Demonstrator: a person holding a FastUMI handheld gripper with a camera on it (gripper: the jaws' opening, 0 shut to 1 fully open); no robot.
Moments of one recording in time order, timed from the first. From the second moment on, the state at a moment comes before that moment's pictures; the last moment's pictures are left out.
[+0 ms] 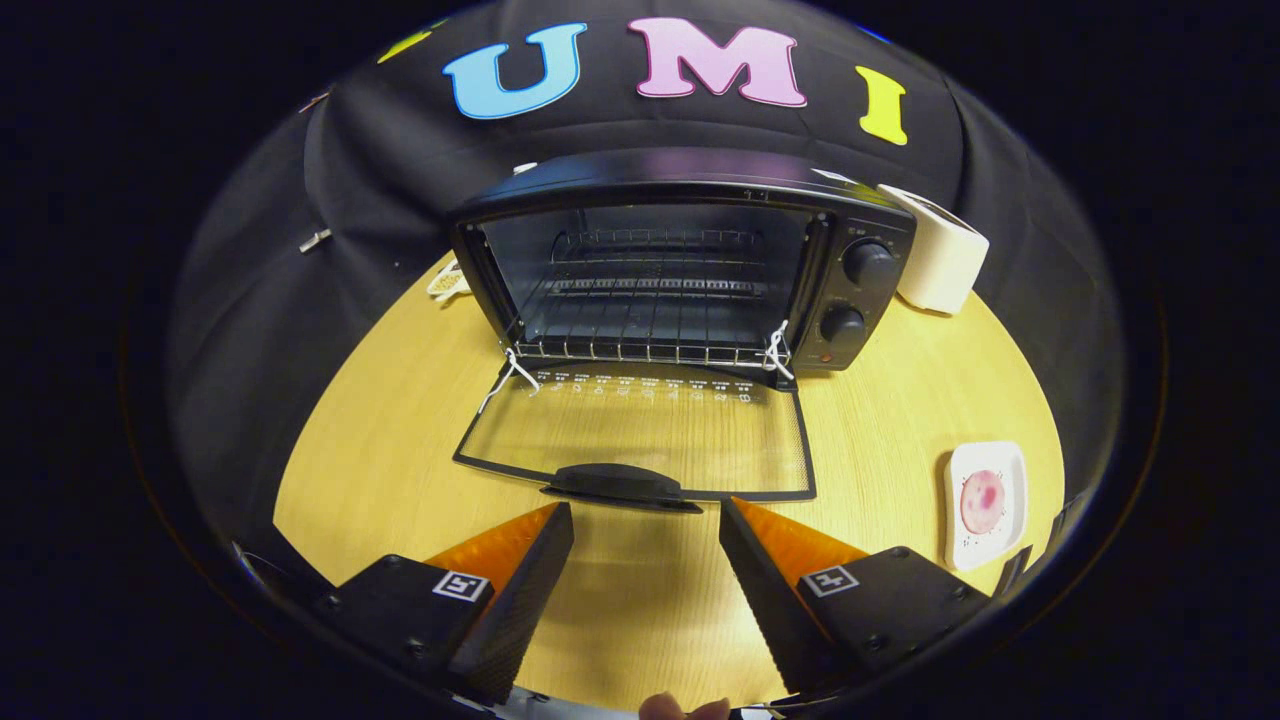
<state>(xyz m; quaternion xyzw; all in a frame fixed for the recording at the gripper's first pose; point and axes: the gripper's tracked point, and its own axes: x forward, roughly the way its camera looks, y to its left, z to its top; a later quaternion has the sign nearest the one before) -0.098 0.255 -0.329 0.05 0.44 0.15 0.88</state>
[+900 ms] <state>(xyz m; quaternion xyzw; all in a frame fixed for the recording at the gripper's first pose) -0.095 -0.024 -0.302 0.07 0.52 0.17 0.83</state>
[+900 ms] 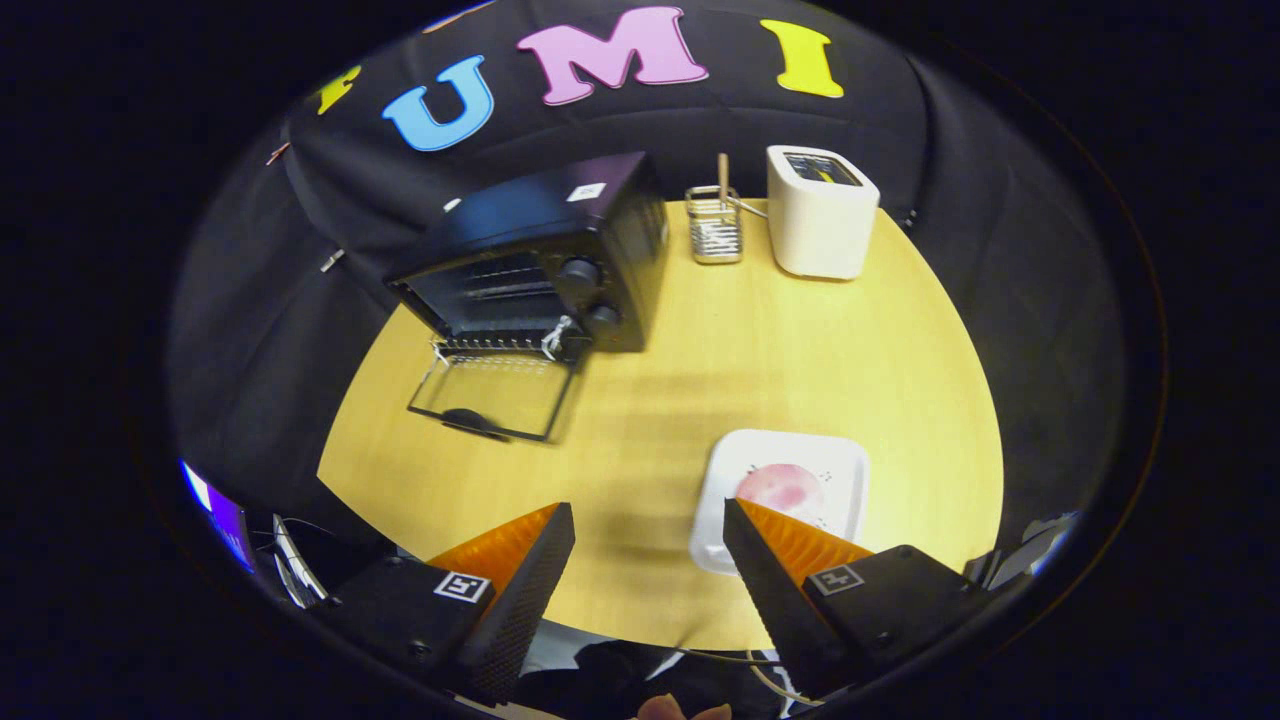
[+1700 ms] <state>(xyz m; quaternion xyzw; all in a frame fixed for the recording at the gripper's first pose) -0.086 -0.125 -0.448 0.16 0.69 0.10 0.70</state>
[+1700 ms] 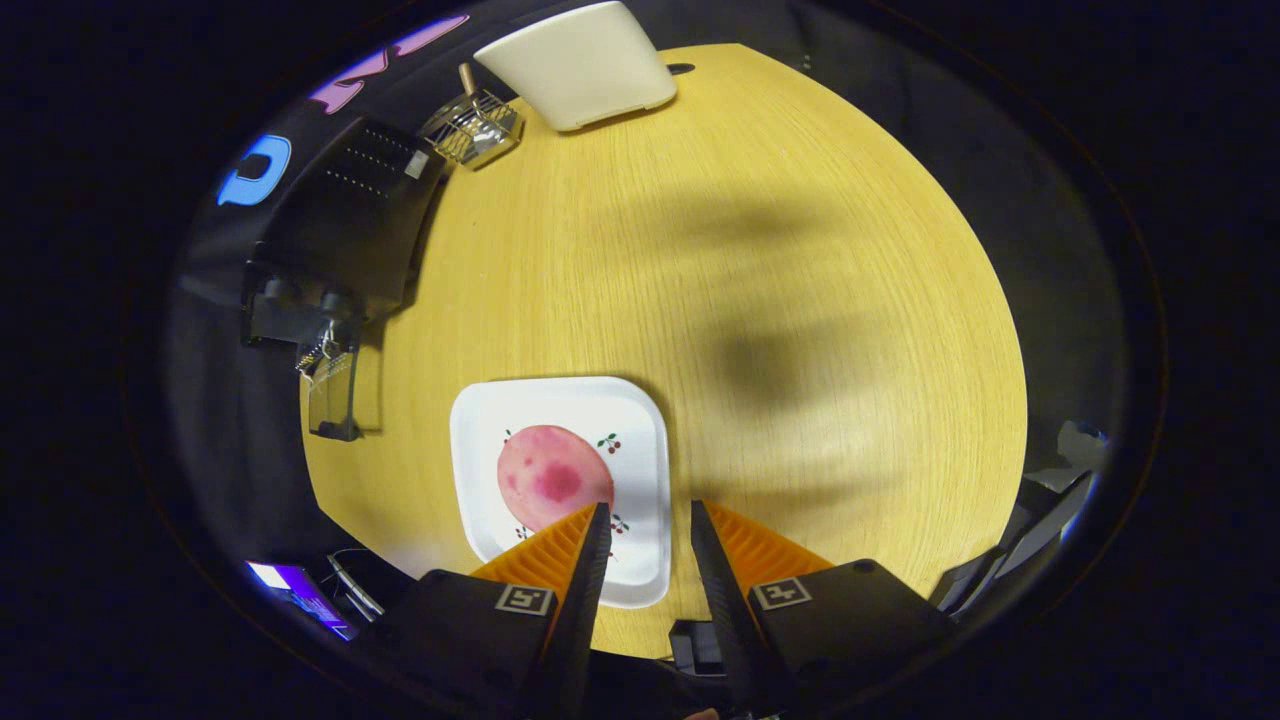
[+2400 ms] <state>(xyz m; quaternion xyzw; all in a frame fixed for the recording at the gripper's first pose) -0.088 -0.125 -0.438 0.31 0.63 0.14 0.70</state>
